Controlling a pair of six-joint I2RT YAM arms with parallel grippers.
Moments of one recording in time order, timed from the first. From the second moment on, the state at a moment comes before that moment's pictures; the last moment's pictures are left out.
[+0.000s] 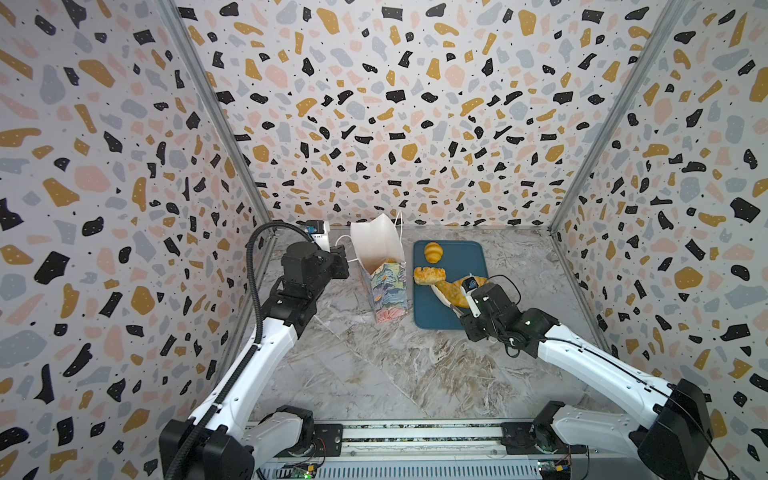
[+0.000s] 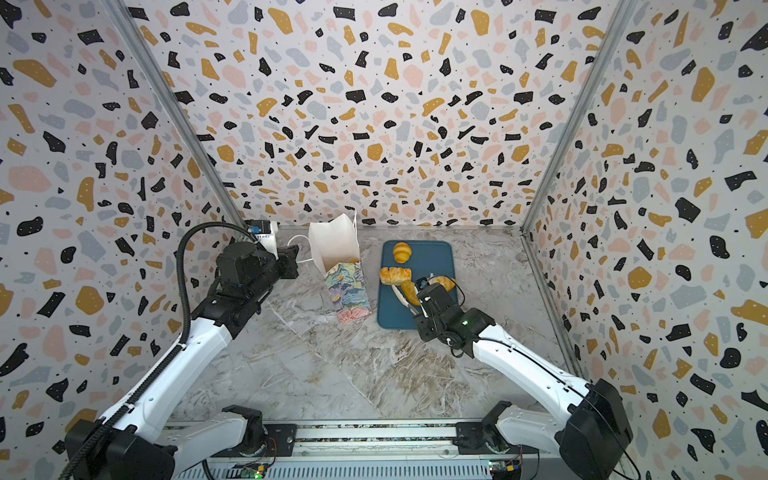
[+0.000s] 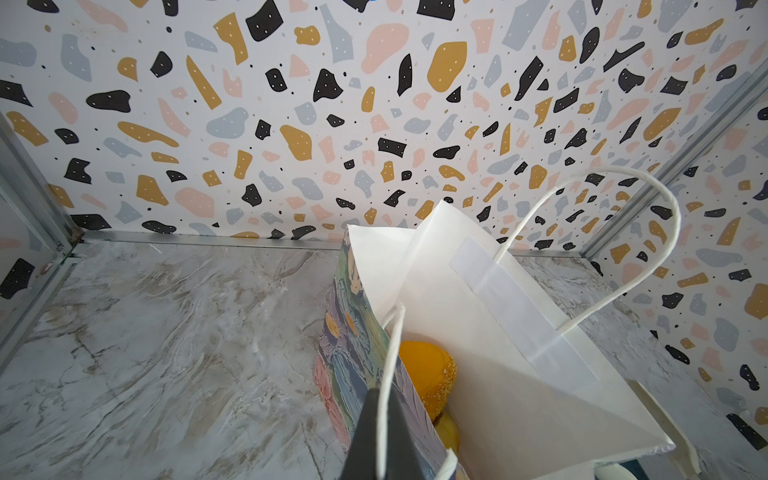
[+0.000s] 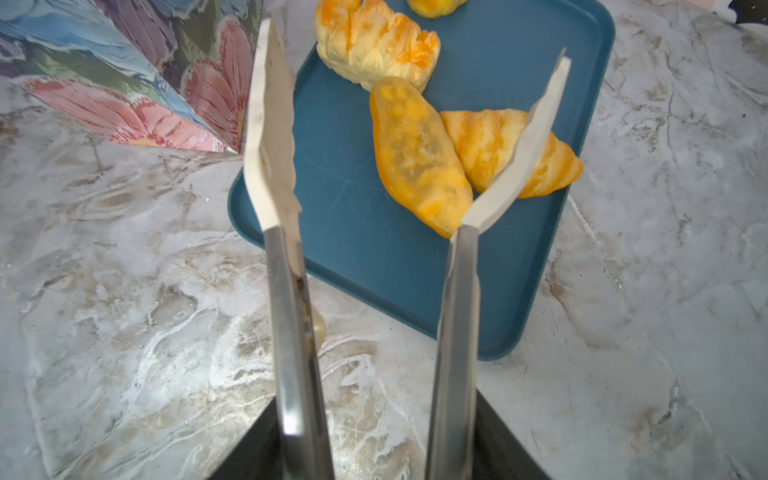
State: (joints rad) left arm -0.23 1.12 0.99 -0.14 0.06 -0.24; right arm 0.71 1.18 0.89 -0.64 0.21 0.15
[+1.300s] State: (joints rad) left arm -0.23 1.12 0.99 -0.14 0.06 -0.24; right arm 0.67 1.44 1.01 -0.74 0.25 0.10
